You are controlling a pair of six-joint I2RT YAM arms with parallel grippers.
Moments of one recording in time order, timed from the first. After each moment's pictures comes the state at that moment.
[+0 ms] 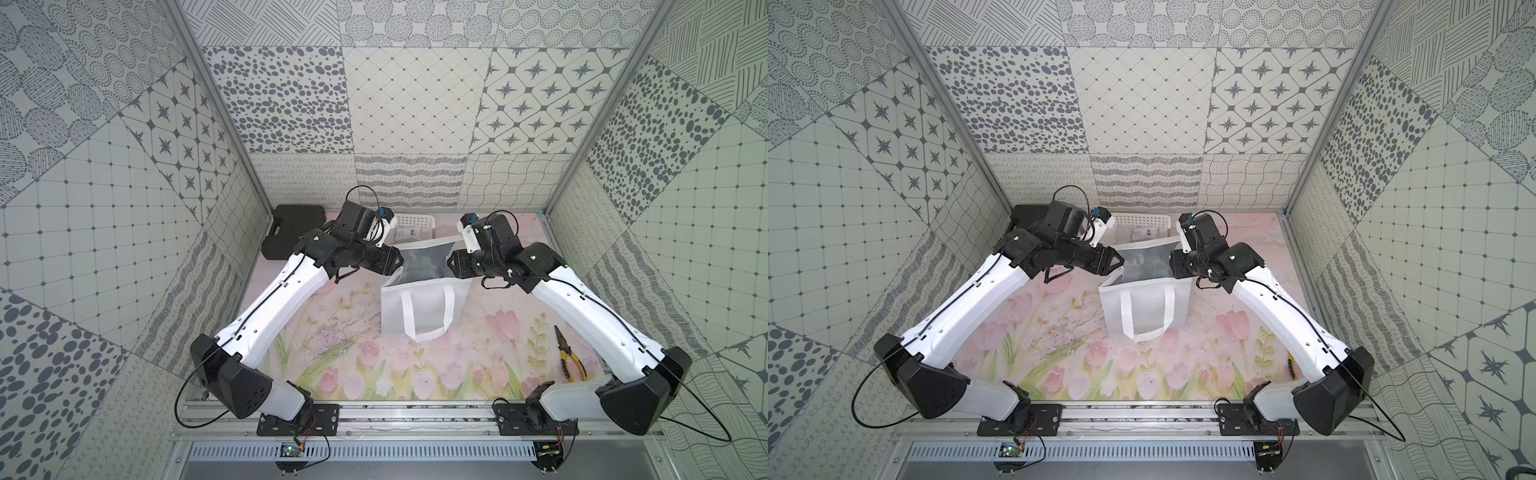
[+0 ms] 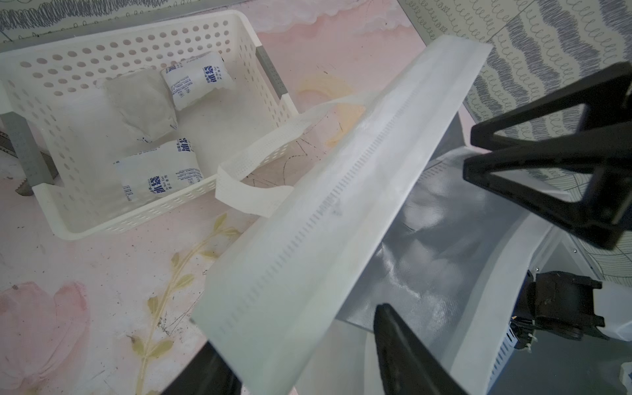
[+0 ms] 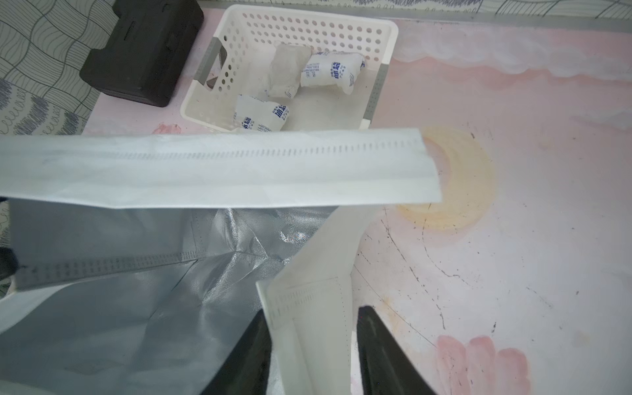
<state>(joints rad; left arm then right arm) -0.51 1.48 1.60 -0.94 0.24 -0.12 0.59 1.39 1.44 -0.89 0.05 0.31</state>
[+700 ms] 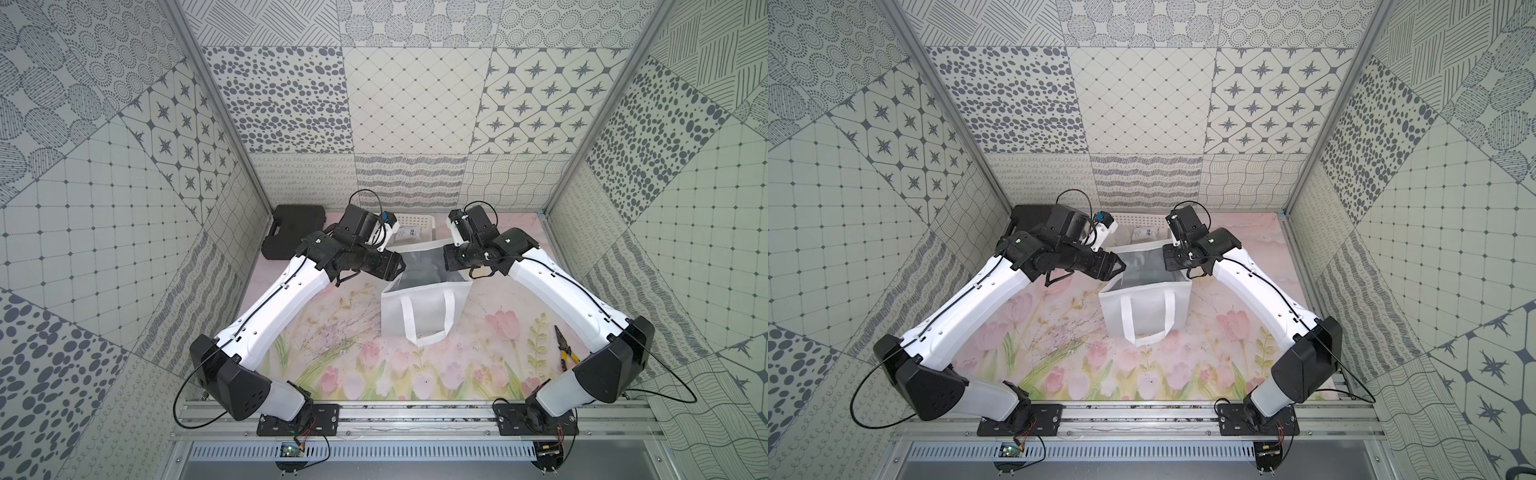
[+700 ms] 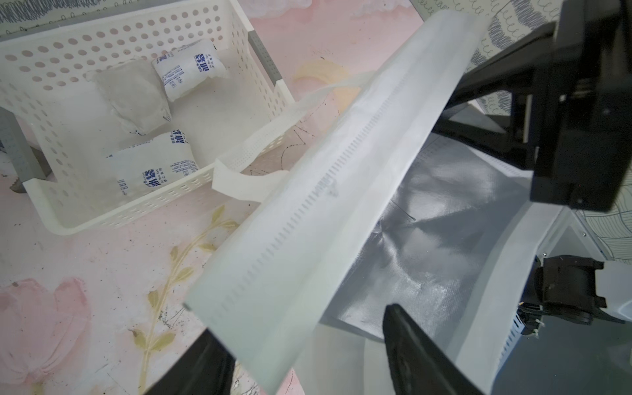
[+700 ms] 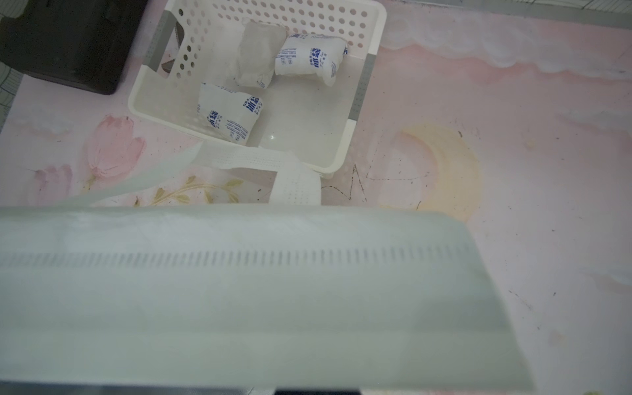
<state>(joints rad) -0.54 1.47 1.59 -0.95 0.22 -0.11 0.60 1.55 1.58 -0.96 0.14 0.32</state>
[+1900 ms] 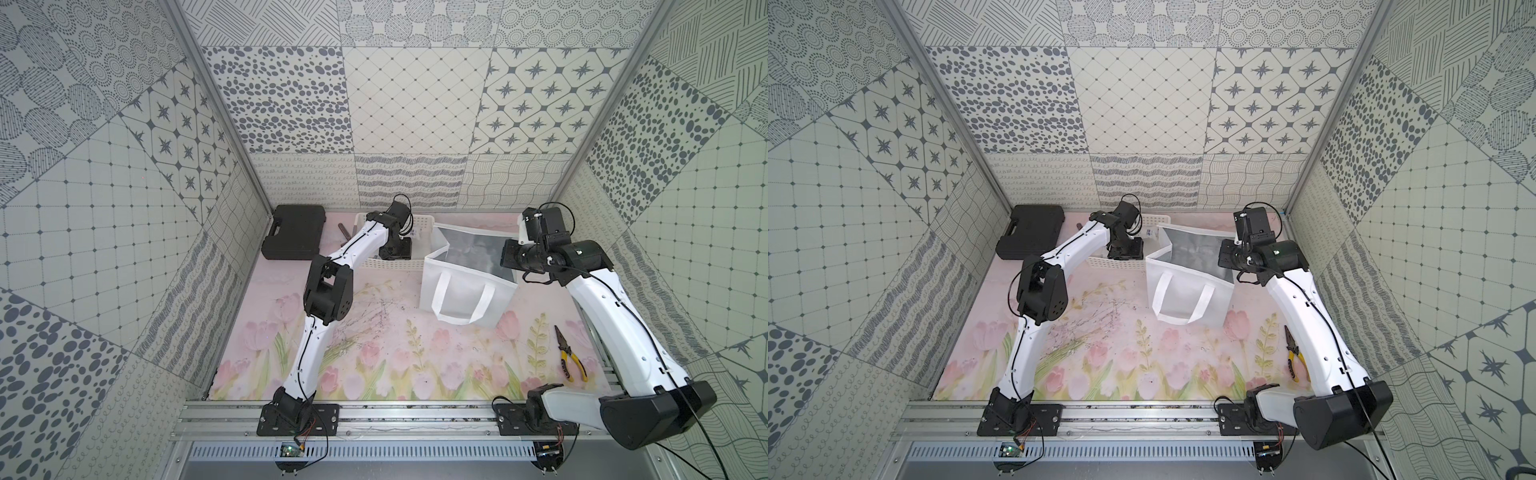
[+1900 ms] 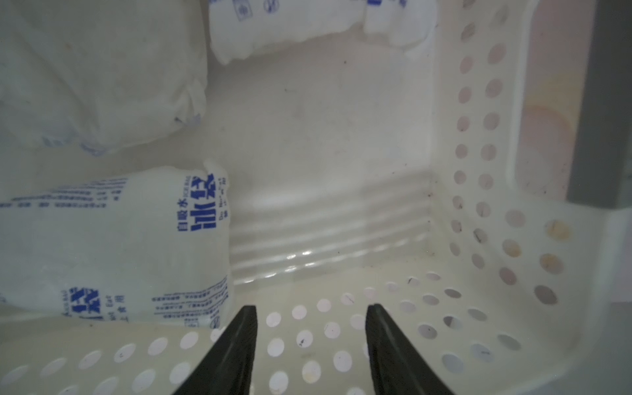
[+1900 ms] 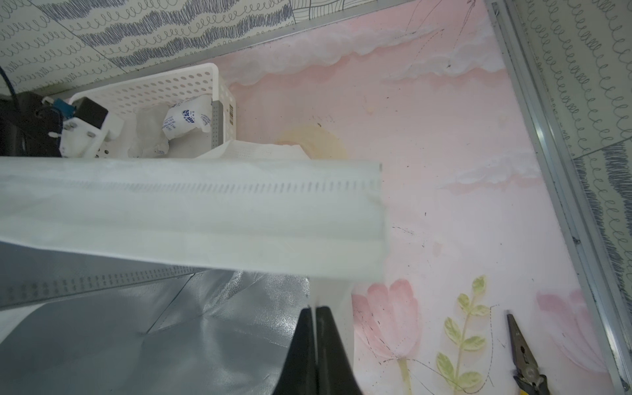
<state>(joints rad) -0.45 2.35 2.12 -0.99 0.11 -0.37 0.24 1.28 1.45 -1.03 0.10 0.38</state>
